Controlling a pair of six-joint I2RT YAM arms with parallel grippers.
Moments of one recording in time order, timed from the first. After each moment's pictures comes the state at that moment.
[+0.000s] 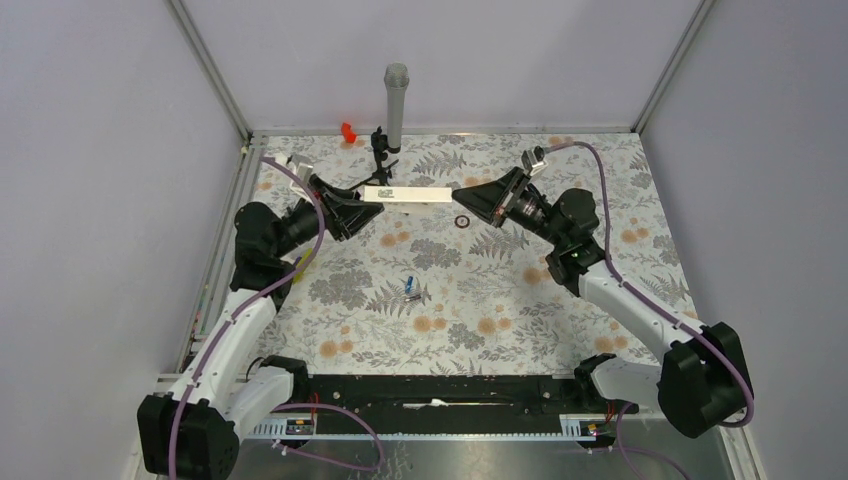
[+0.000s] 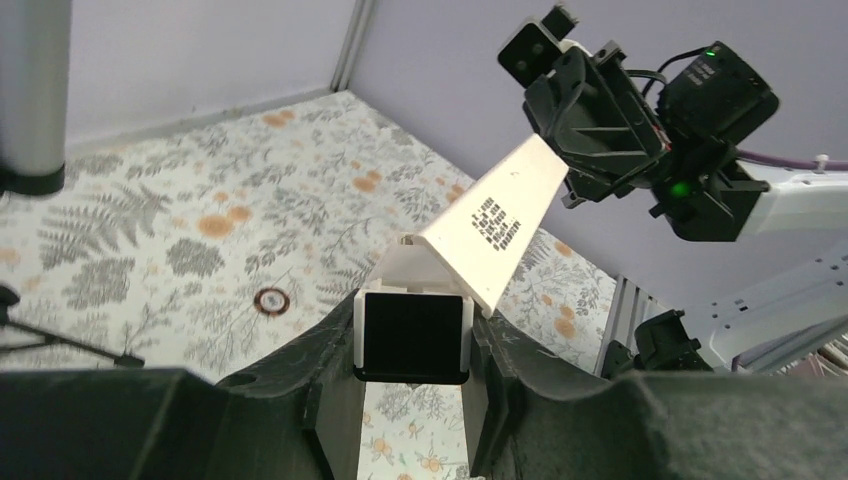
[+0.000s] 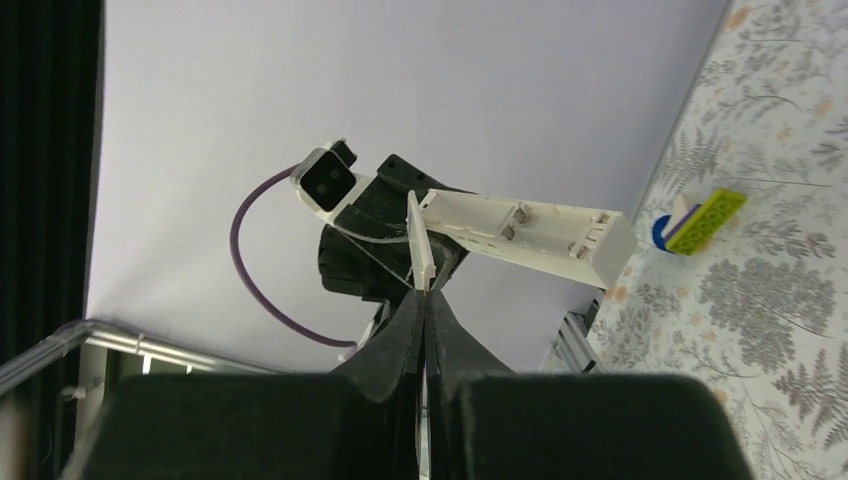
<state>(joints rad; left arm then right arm) -0.17 0.93 0.71 0.45 0.83 -0.55 0.46 1.19 0.77 0.66 -0.55 1.44</state>
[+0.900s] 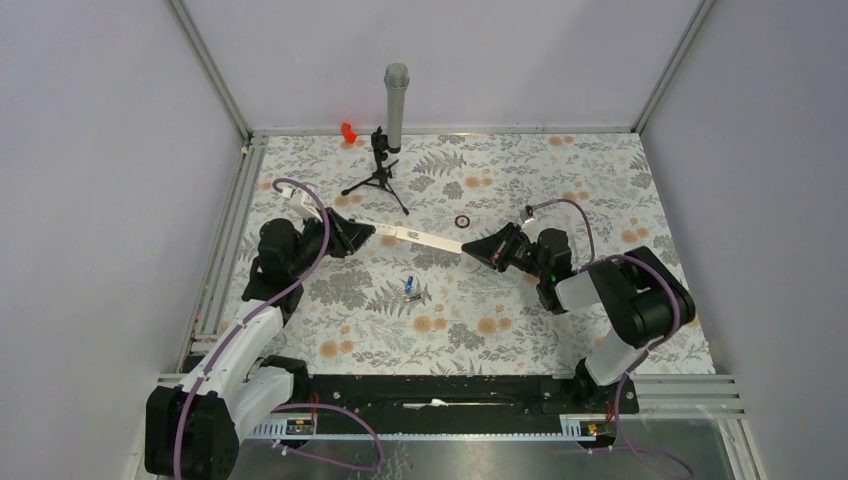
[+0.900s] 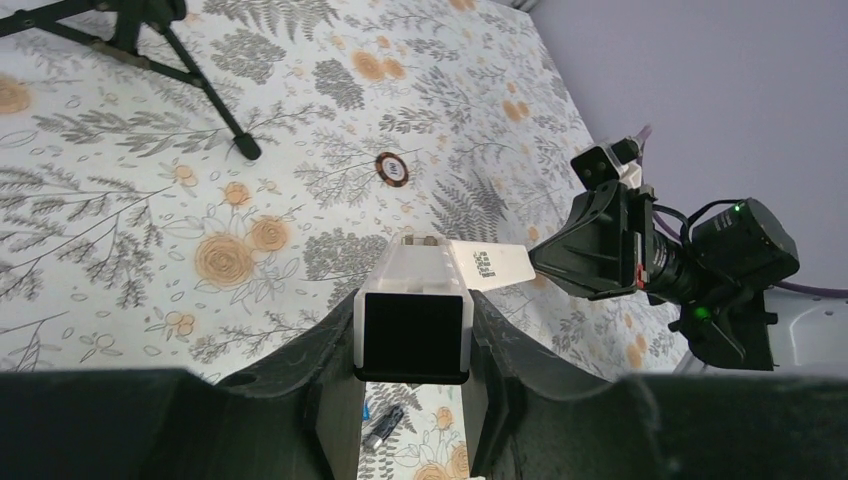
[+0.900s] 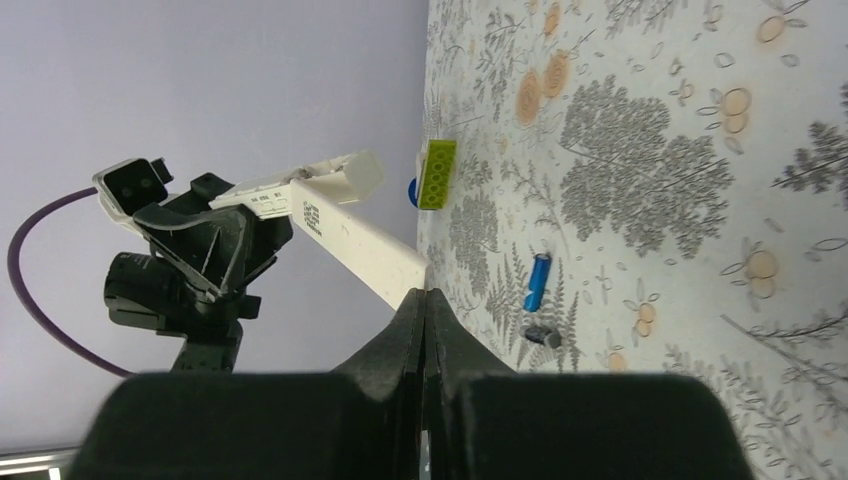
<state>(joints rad) -0.17 0.92 0.50 0.27 0.50 -0.59 0.36 1.63 0.39 1.07 -0.57 1.29</state>
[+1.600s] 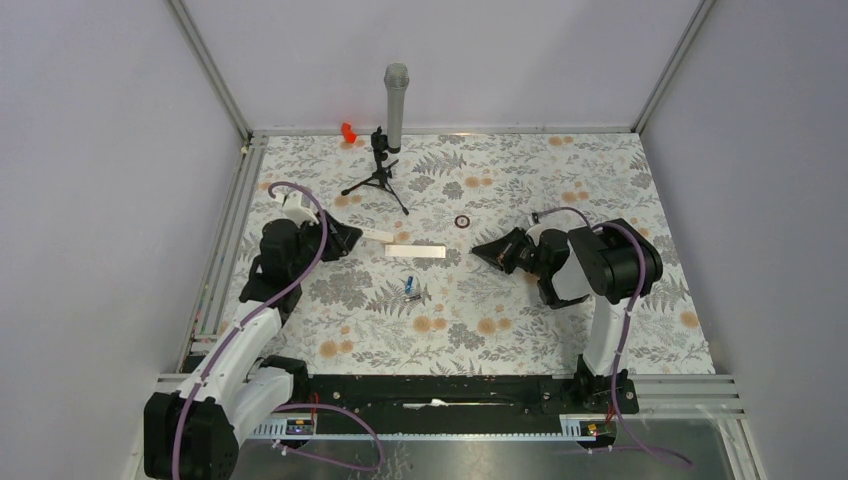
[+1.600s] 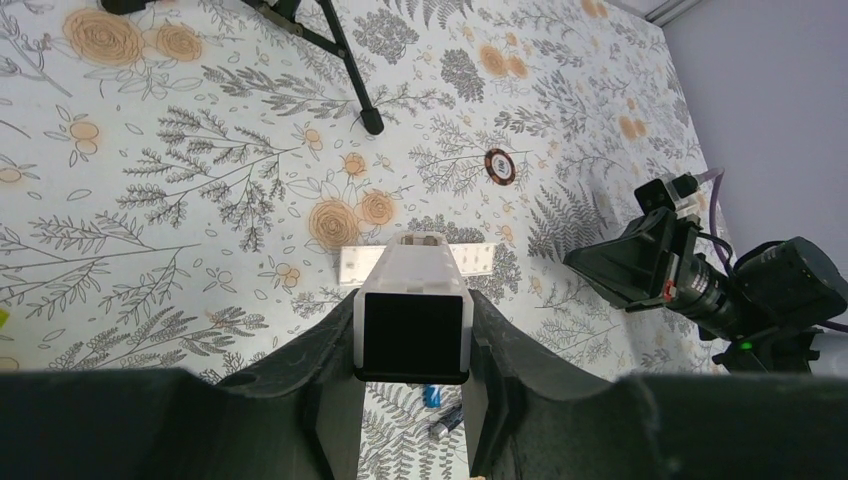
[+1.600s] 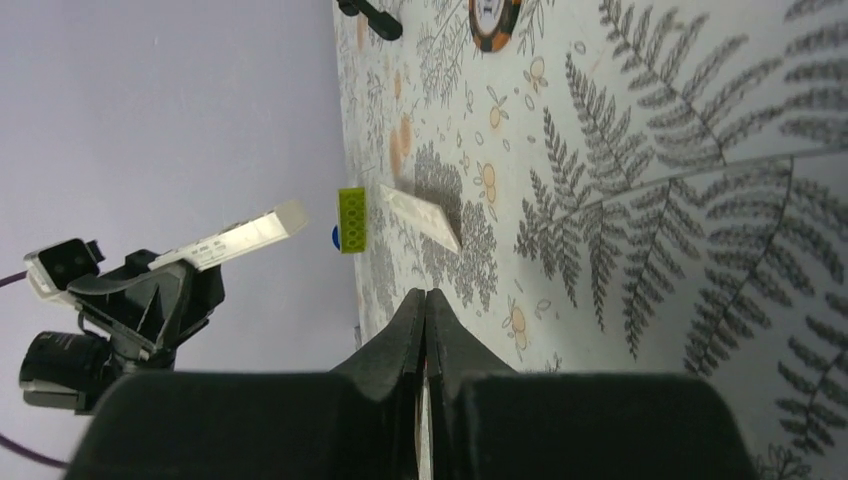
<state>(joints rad) -0.17 0.91 0.51 0.08 0.28 -0.55 0.26 1.98 0.44 1.24 -0.60 1.24</state>
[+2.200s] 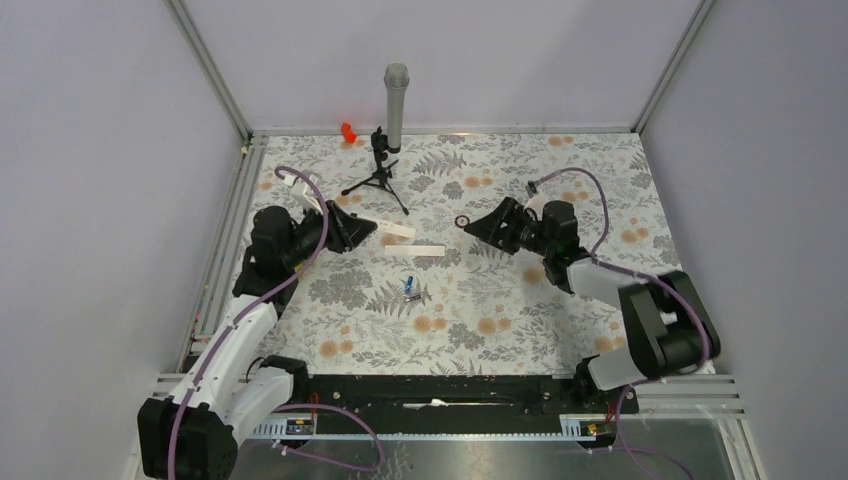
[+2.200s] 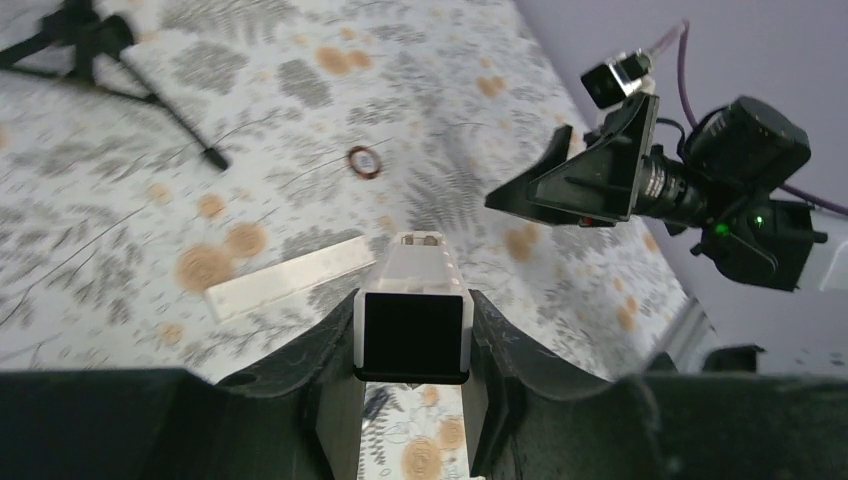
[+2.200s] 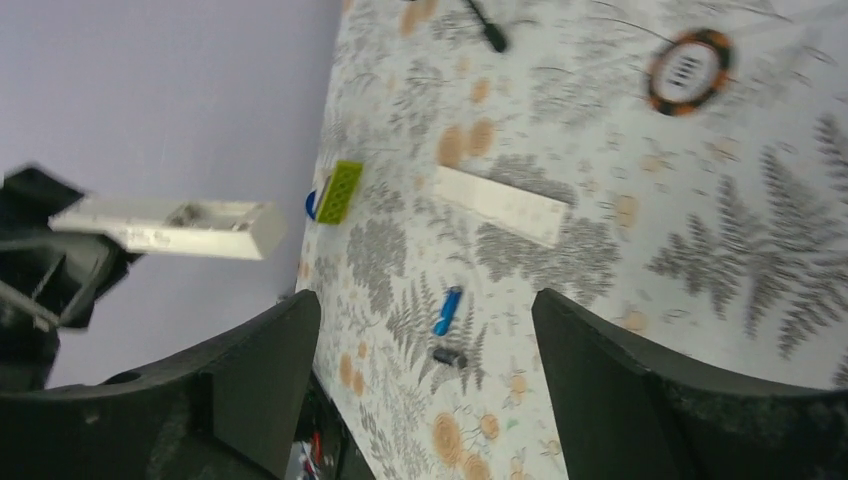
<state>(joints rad) -0.18 0.90 0.61 0.08 0.51 -0.51 0.29 1.55 0.57 0.63 -0.56 0.93</state>
